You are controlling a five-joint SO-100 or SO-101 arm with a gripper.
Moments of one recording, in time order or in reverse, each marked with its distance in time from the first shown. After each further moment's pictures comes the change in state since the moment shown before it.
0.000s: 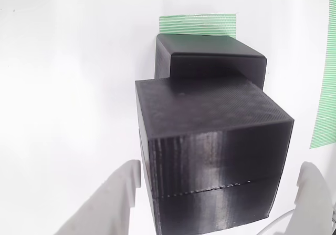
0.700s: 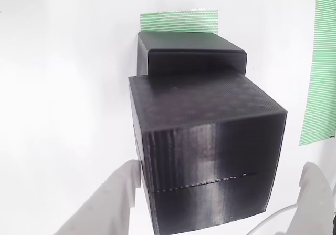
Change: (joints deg) arm 0.1 -3.1 -4.0 -0.2 0.0
